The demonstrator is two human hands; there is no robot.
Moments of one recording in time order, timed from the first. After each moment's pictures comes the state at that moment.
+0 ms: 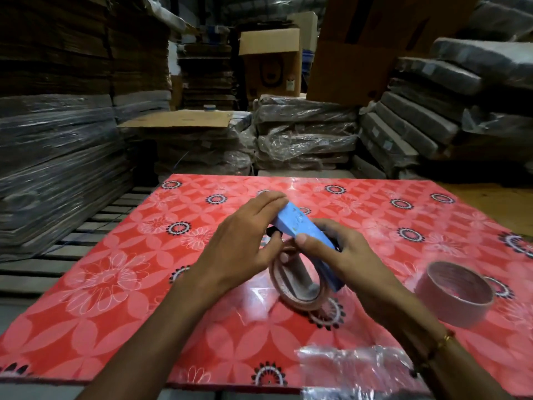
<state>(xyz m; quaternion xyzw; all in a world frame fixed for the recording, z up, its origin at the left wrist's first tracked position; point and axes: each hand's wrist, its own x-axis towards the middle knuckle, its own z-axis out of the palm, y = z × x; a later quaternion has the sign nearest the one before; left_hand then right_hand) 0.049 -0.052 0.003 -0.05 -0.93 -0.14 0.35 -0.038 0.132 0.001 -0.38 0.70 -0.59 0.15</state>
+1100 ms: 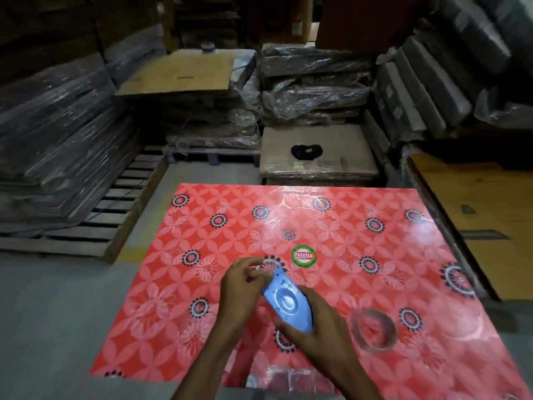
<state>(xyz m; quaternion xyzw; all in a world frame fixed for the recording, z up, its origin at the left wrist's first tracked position) 0.024 0.005 0.133 0.36 -0.70 -0.58 0.21 -0.027 0.176 0.134 -0.30 0.84 -0.43 0.18</state>
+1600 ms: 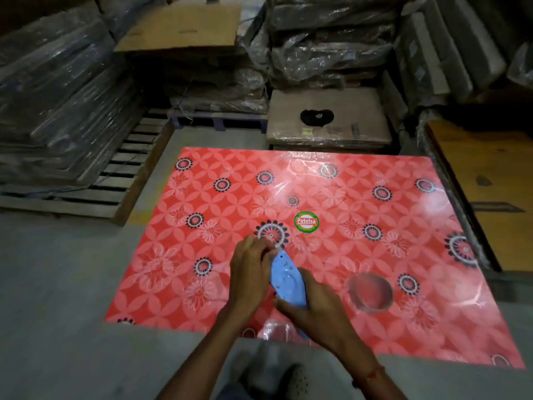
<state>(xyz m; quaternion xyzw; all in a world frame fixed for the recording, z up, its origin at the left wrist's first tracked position) 0.034 0.035 0.116 0.30 -0.87 -0.33 0.23 -0.021 0.187 0.117 -0.31 0.84 -0.35 0.26</state>
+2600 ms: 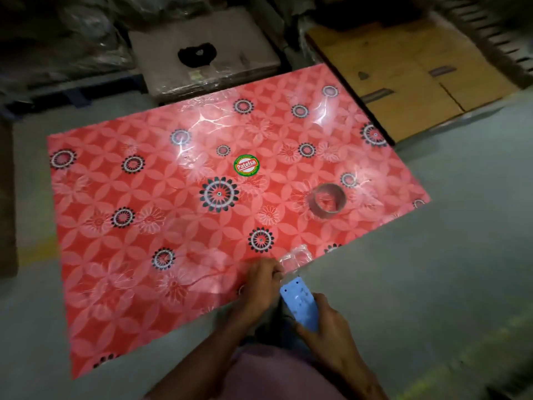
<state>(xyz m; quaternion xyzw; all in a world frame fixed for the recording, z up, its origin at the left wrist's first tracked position) 0.094 0.072 -0.016 0.13 -0.85 -0.49 -0.14 0.149 0.241 0.043 0.06 0.90 -0.31 0.30</state>
